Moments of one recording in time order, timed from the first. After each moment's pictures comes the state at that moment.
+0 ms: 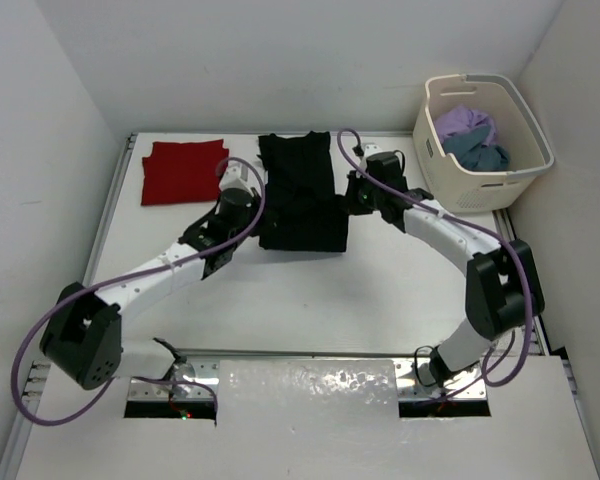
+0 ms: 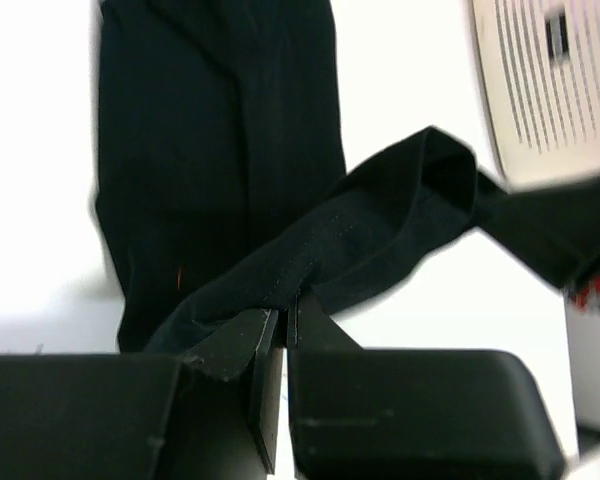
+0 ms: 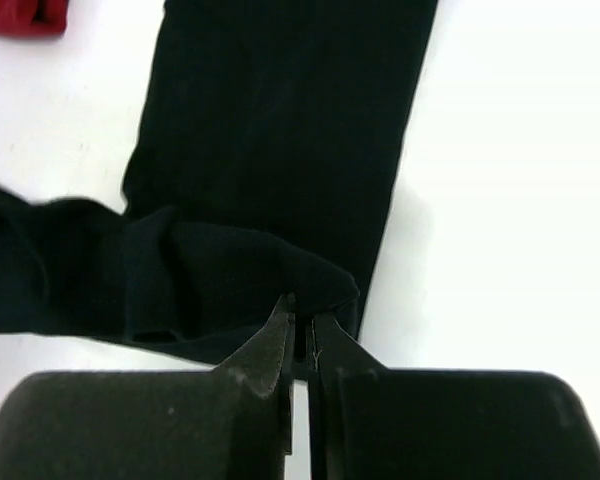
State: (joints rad) left arm -0.59 1.28 0.81 0.00 -0.19 -0.76; right arm 0.40 1.60 1.09 -0.16 -0.12 0.29
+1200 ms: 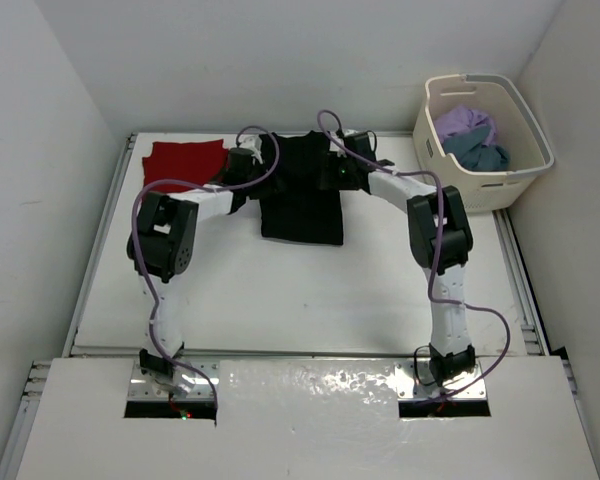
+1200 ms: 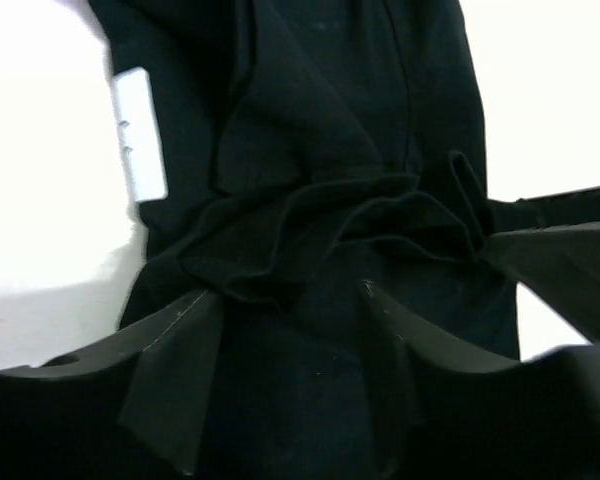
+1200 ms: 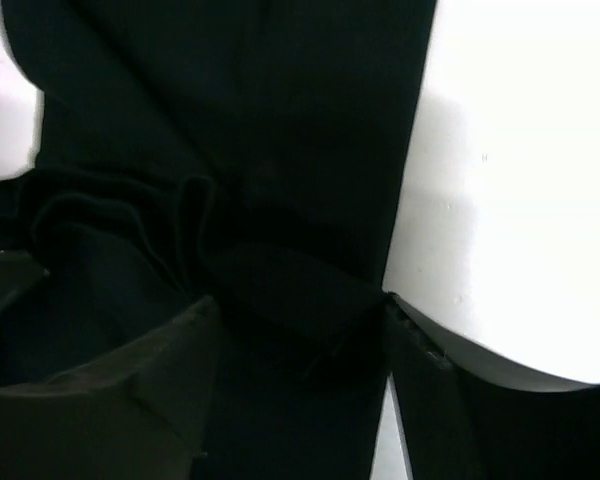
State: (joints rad) left arm -0.29 2.10 1.36 0.15 0.17 -0.51; right arm 0.34 2.25 1.65 -0.15 -0.13 0.31
